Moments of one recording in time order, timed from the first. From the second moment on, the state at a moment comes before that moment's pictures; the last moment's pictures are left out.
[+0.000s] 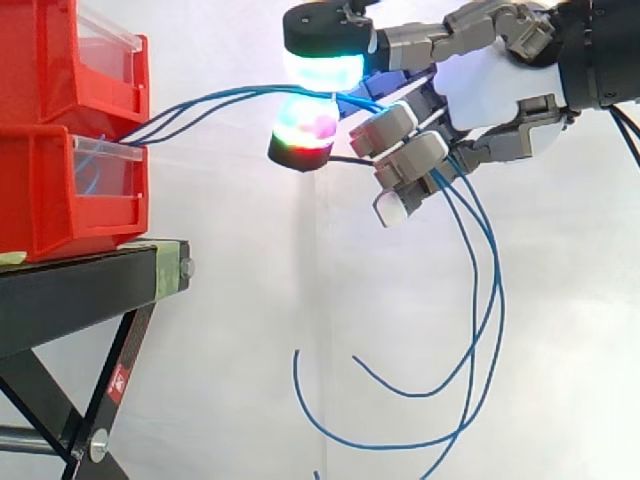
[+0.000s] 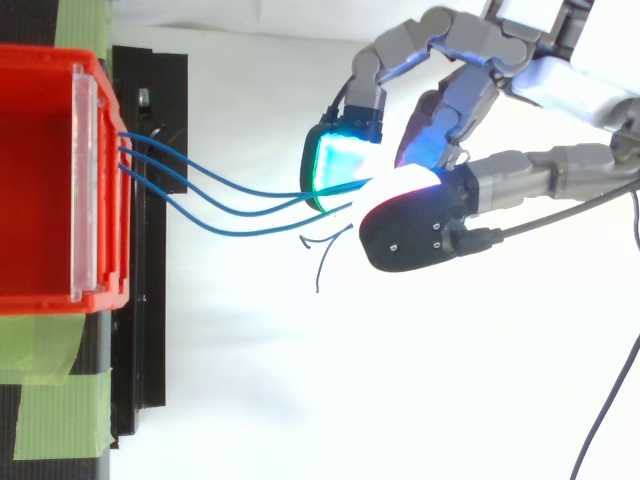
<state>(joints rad) 0.19 -1.81 -1.67 -2.93 -1.07 -0.30</state>
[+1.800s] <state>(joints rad) 0.20 -1.80 -1.67 -2.94 -1.06 -0.29</state>
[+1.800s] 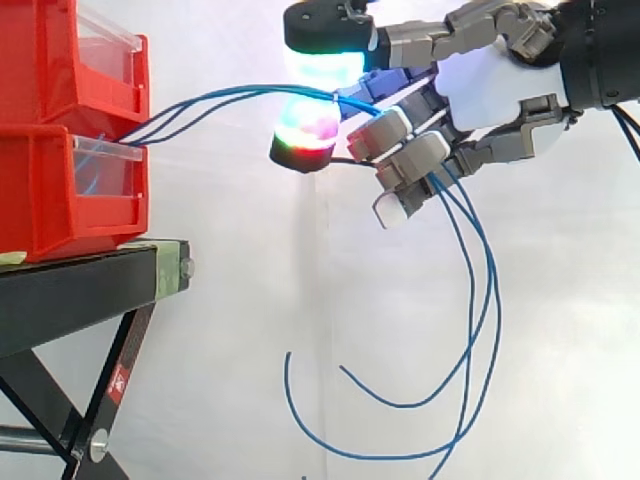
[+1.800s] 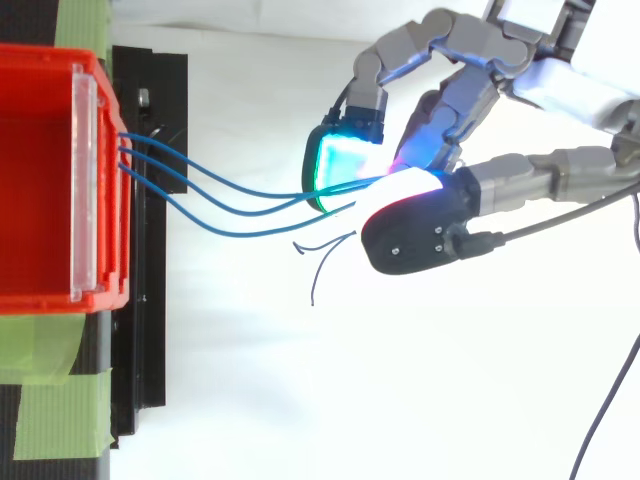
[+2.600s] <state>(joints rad) 0.20 -1.80 -1.67 -2.94 -1.06 -0.29</state>
